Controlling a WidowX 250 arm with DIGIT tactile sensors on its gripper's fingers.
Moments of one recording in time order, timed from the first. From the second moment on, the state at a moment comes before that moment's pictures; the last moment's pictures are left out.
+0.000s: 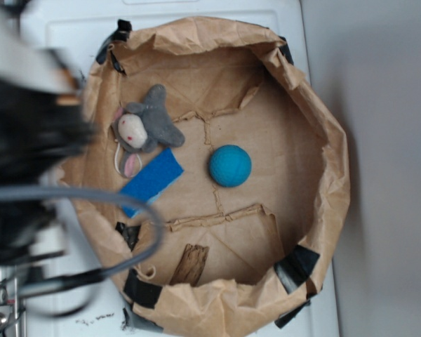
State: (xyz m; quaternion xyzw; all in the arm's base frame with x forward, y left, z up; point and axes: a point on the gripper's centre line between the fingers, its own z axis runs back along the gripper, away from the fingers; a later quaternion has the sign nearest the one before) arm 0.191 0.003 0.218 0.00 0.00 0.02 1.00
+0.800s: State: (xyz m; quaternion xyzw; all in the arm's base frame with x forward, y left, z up) arm 0.257 -0.005 0.177 0.01 -0.08 -0.06 1.00
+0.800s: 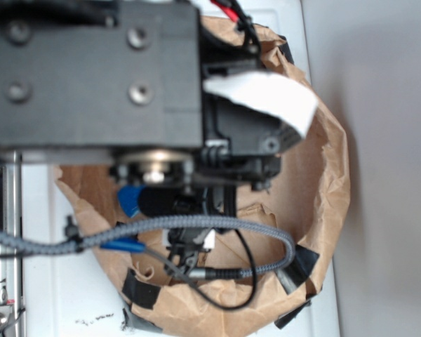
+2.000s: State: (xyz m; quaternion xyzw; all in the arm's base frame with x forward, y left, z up) arm 0.268 0.017 0.101 0.03 -0.07 -0.05 1.00
